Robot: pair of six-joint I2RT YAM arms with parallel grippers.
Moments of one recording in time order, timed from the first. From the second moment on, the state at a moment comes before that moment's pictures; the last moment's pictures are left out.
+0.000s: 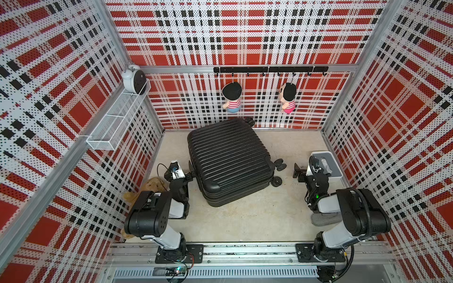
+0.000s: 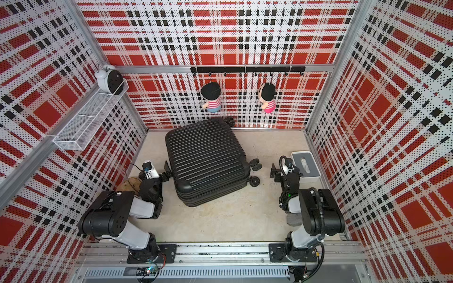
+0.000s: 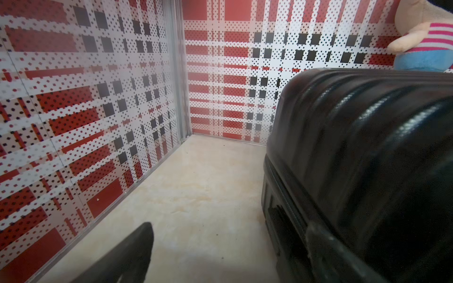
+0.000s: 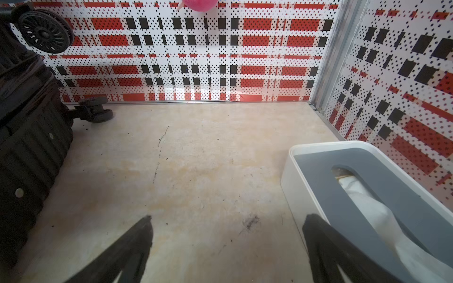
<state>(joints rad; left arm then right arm) -0.03 1.58 0.22 1.37 -0.27 -0.06 0.02 1.57 0.29 1.11 0.05 0.00</state>
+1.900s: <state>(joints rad) -0.77 0.75 0.49 0.49 -0.91 -0.22 -0.04 1.06 0.44 0.52 -0.37 0.52</state>
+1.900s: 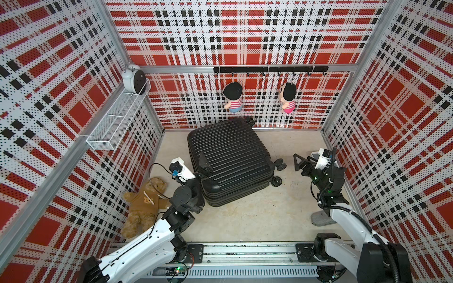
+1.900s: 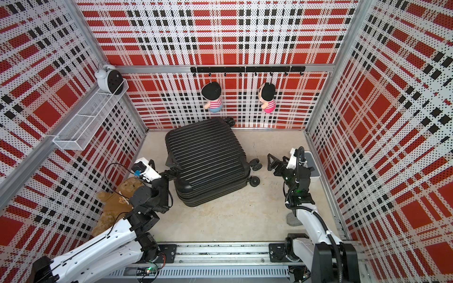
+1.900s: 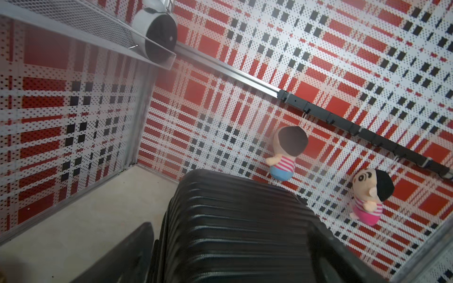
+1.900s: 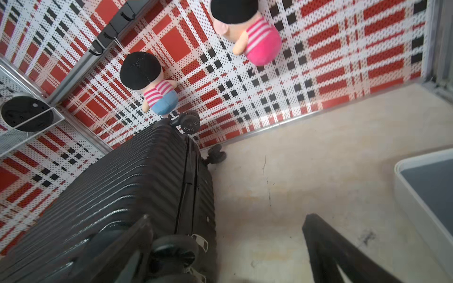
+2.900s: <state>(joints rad) -0.82 0.87 0.69 -0.11 -0.65 -0.74 0.49 1.57 0.92 0.34 -0.60 0.50</state>
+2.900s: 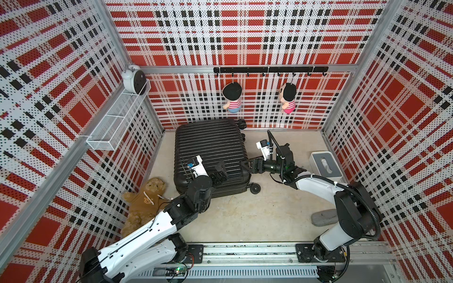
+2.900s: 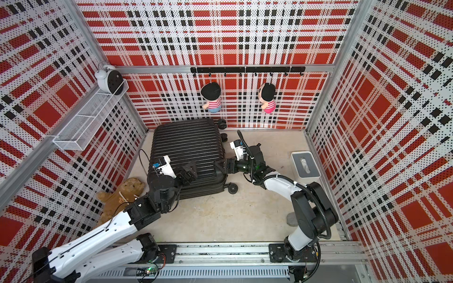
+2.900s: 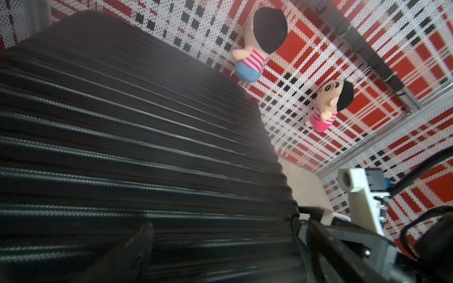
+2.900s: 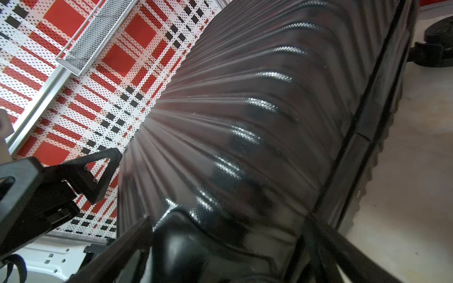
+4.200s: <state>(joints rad) -0.89 1.07 0.89 -0.24 -0.46 -0.79 0.48 1.73 0.29 1.30 -0.32 0.17</state>
